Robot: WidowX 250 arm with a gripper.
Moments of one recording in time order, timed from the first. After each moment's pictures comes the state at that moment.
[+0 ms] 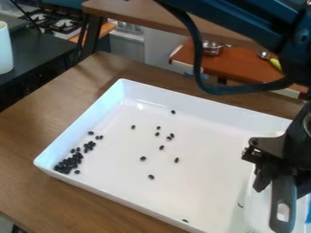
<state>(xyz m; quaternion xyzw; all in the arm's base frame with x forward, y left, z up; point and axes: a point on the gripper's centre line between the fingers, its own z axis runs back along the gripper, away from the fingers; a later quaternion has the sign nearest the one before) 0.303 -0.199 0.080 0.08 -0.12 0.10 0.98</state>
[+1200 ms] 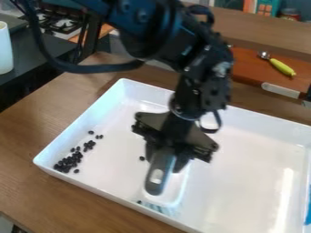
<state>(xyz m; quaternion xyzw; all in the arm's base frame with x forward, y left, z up) 0.280 -0.046 0.068 0.15 -0.08 0.11 0.98</state>
